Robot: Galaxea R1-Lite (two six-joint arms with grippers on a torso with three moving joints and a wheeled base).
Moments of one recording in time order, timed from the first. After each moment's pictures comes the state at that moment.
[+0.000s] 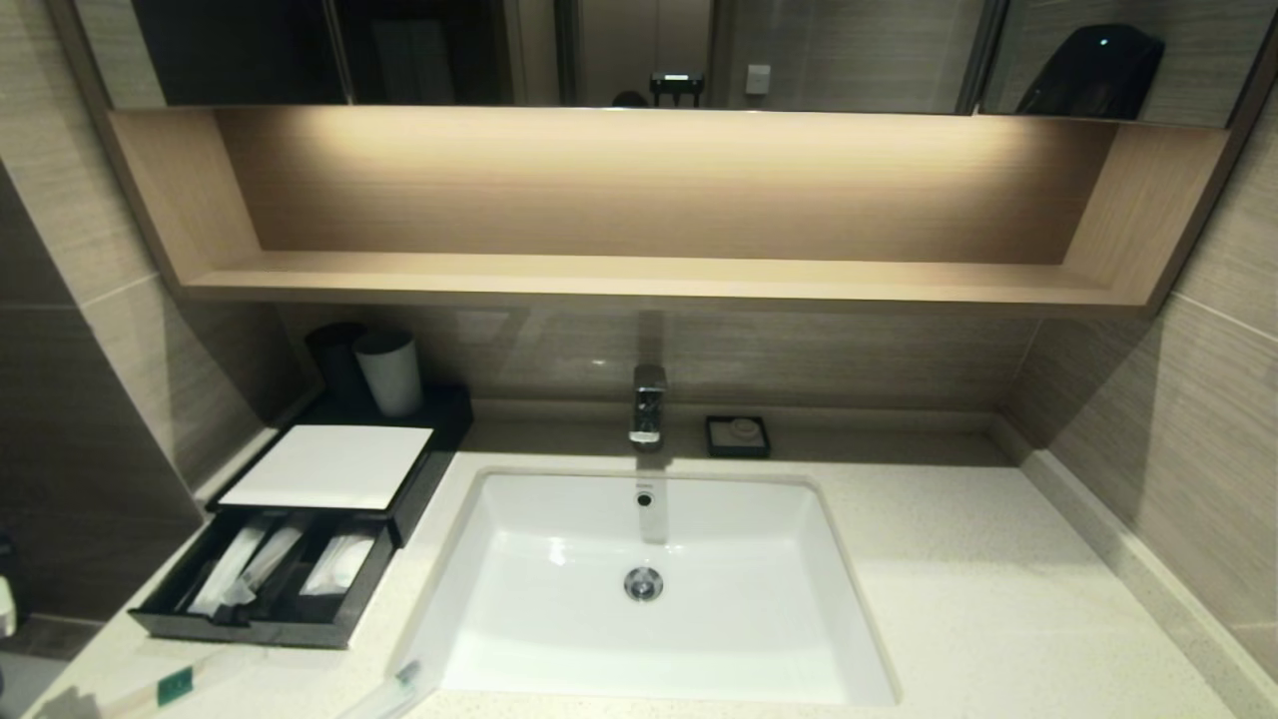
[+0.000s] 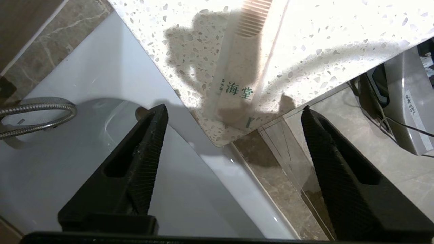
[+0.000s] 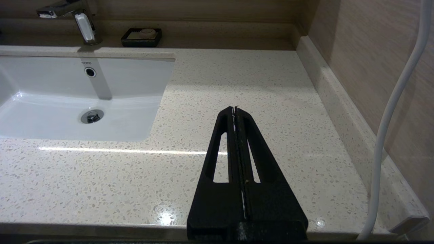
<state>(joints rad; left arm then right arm) 0.97 1.90 -0.98 0.52 -0.30 1.67 0.00 0.00 0.00 0.01 -0.01 -0.01</state>
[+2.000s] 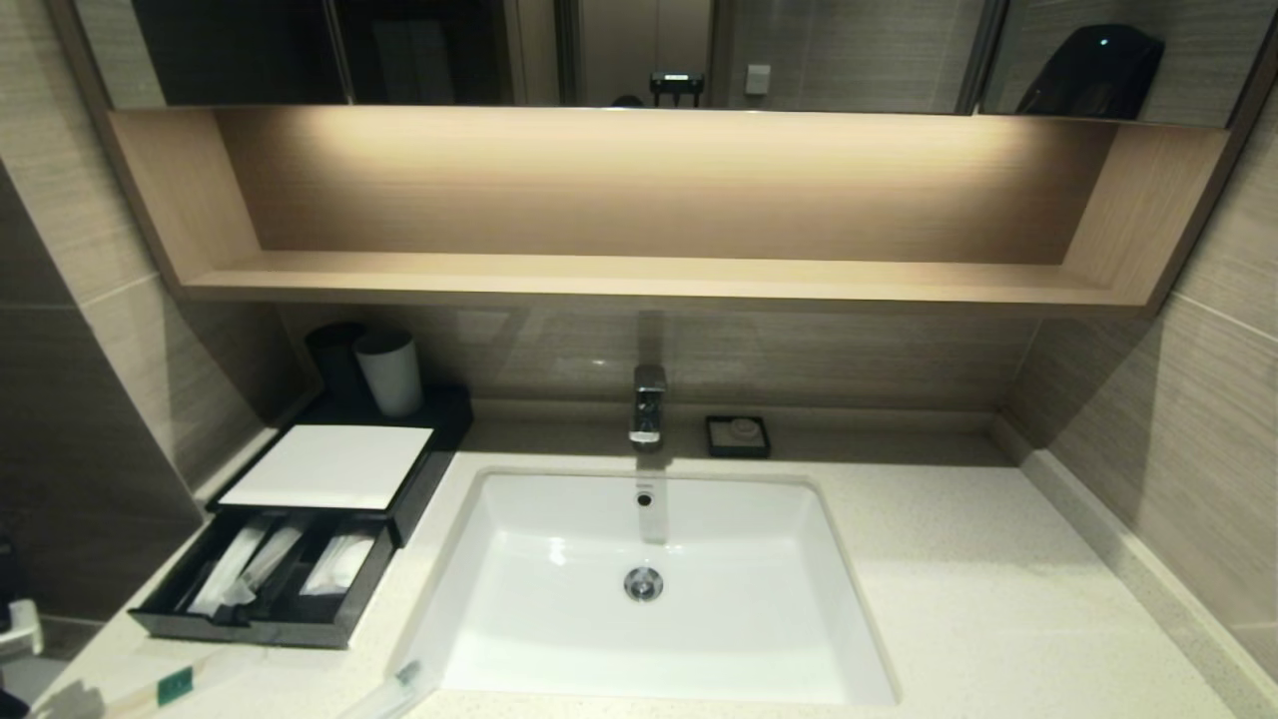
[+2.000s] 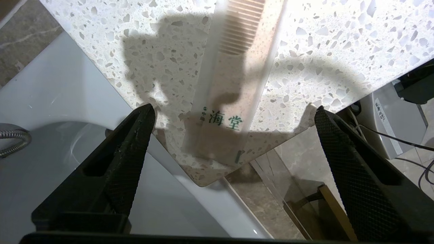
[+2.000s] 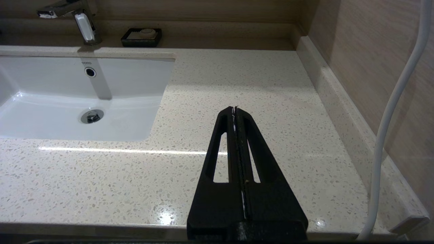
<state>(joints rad) 0.97 2.05 -0.99 0.51 -0.35 1.68 0.00 0.00 0.00 0.01 -0.01 -0.01</state>
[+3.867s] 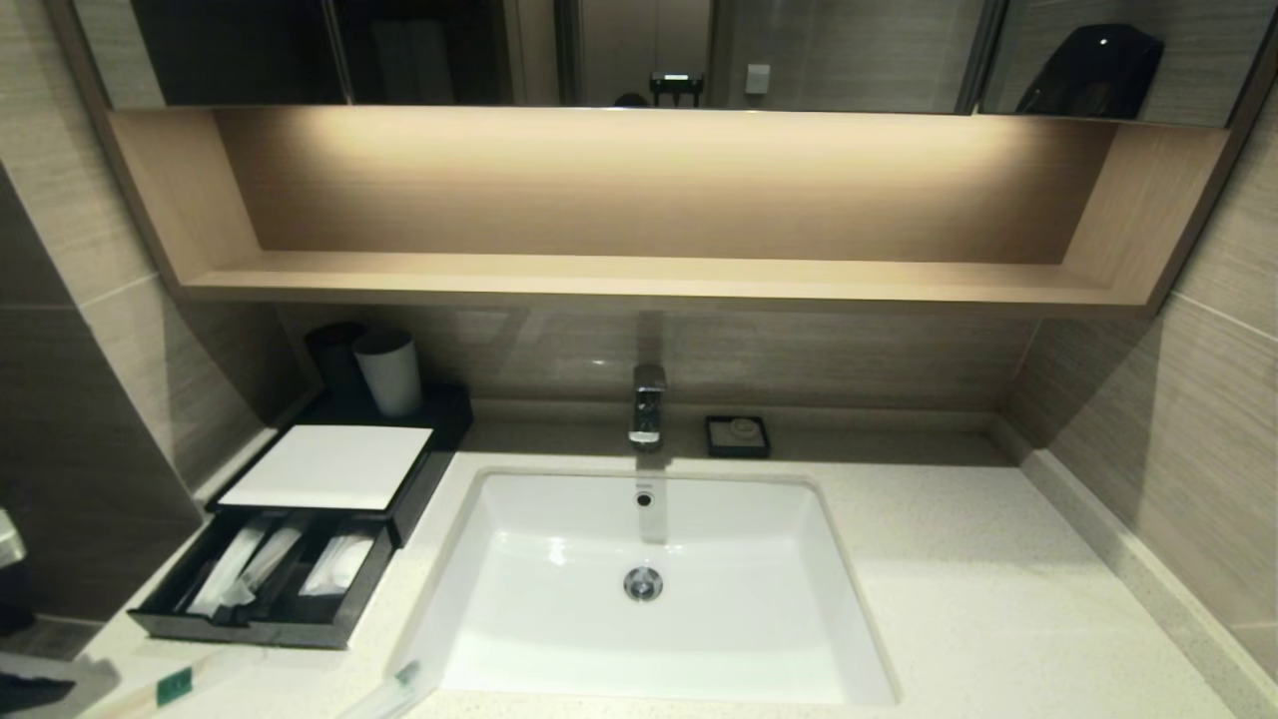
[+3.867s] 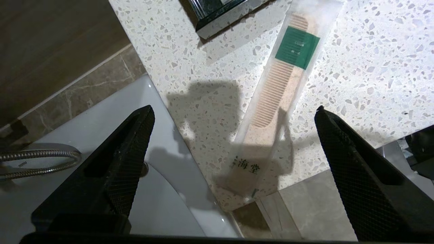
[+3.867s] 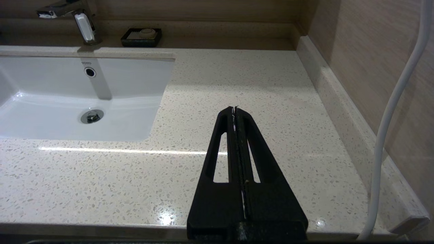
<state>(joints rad) 0.92 1.90 -1.04 0.52 -0.56 1.50 0.00 0.00 0.00 0.01 -0.01 -0.01</state>
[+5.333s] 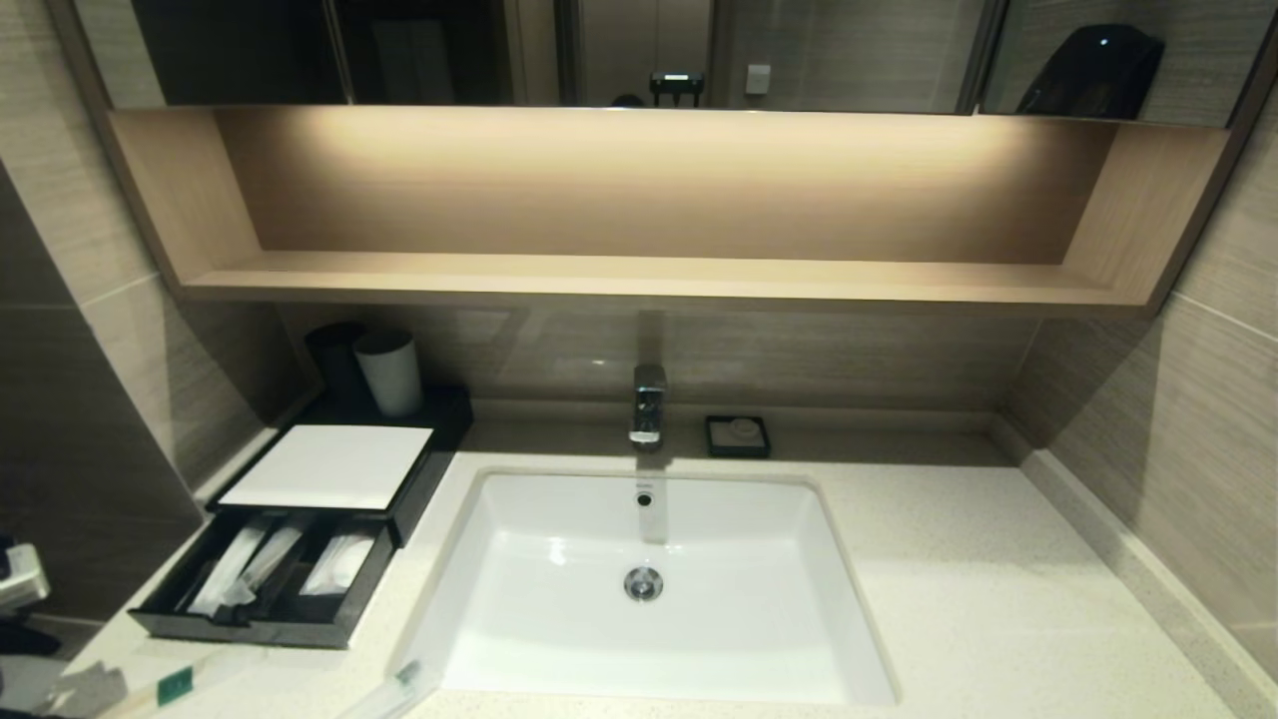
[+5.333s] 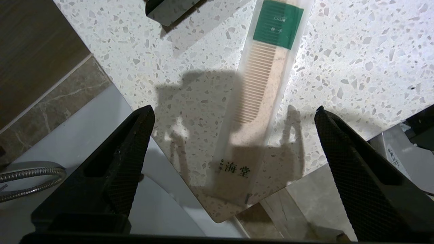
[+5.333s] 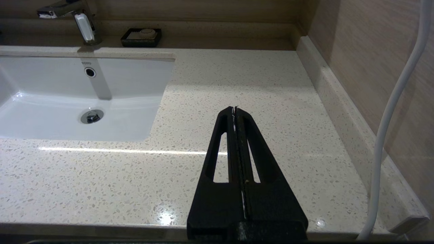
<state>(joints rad) 0.92 1.97 -1.01 0.52 -0.53 1.62 0.00 0.00 0.00 0.01 -0.01 -0.01</state>
